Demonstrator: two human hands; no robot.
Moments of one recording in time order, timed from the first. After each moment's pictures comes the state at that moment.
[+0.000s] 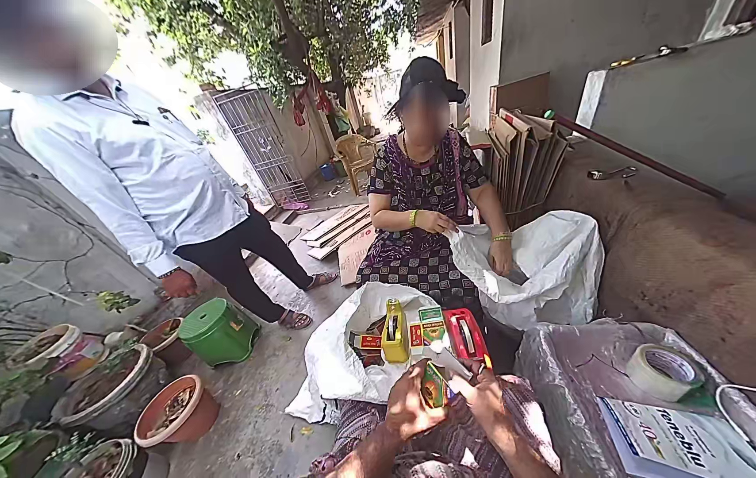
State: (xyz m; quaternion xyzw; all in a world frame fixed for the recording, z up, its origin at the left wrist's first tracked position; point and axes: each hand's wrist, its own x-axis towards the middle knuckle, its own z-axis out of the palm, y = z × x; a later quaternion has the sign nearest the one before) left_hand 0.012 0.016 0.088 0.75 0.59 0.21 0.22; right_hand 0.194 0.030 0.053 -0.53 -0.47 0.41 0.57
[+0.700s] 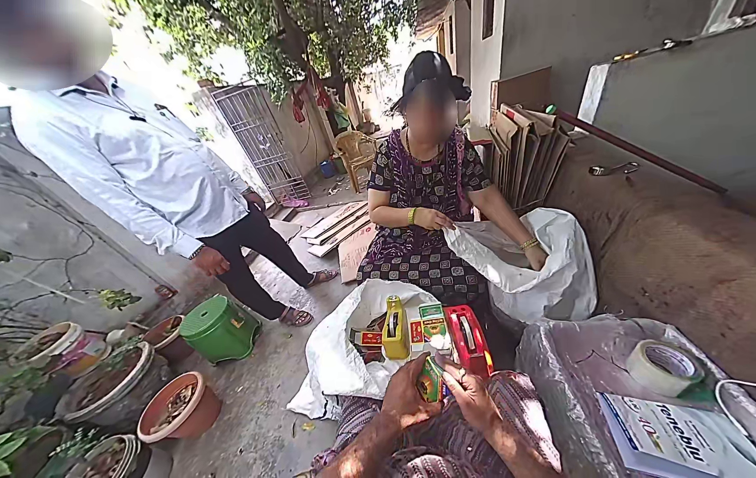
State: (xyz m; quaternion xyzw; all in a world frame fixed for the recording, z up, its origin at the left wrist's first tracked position) left_hand -0.001 0.024 0.088 0.77 0.54 0.23 0.24; right_hand 0.192 0.031 0.037 -0.37 -0.68 0.35 0.53
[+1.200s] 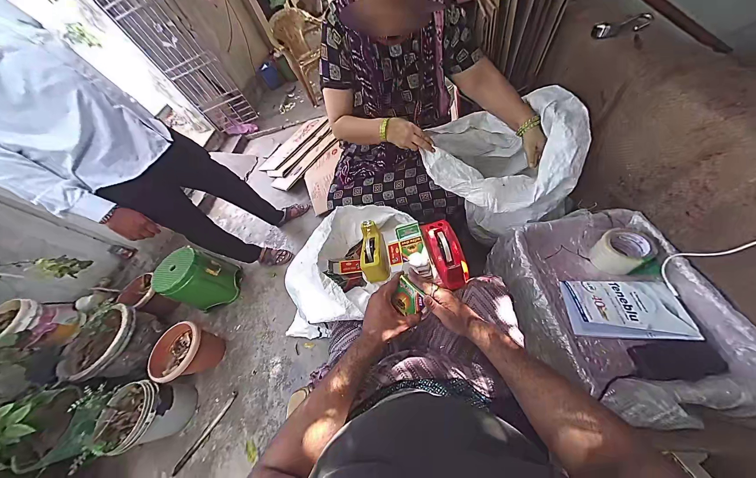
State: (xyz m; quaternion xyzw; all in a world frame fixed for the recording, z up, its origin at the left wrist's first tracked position) left_hand -0.002 0.022 0.094 0.75 0.55 0.27 0.27; right_hand 0.203 0.033 0.043 -0.27 -0.74 0.45 0.42
